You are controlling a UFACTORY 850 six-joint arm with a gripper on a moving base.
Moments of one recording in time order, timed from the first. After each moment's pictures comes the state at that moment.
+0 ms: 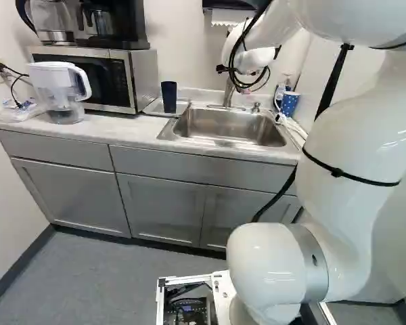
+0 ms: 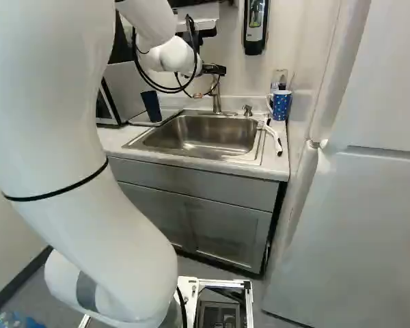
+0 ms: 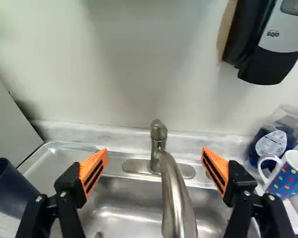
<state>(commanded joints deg) -7.1 -4.3 -64.1 2.1 14.9 -2.4</state>
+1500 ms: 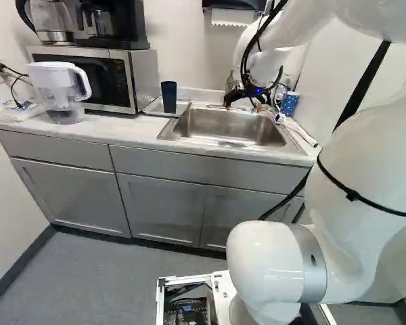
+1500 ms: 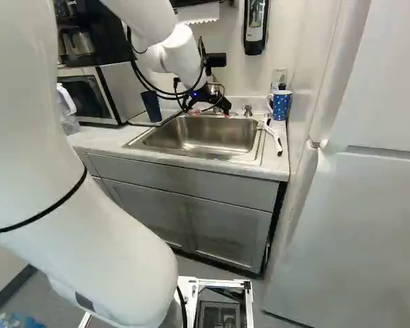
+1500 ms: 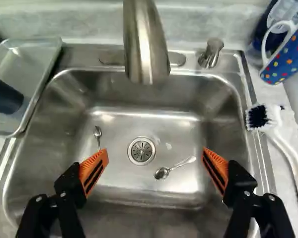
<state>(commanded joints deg) -10.7 3.0 -56.8 2.1 -22.2 -2.4</state>
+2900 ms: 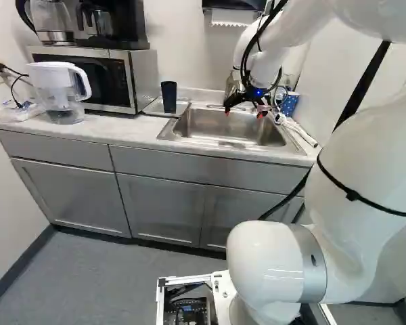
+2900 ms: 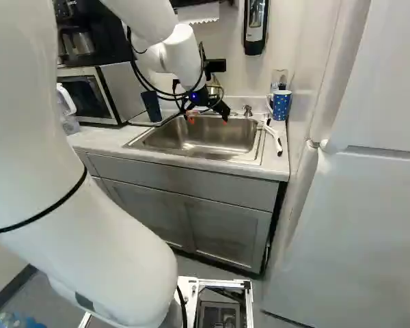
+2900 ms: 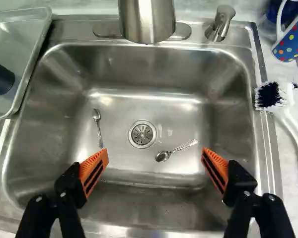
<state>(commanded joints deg) -10.7 3.0 -56.8 2.1 -25.9 -2.4</state>
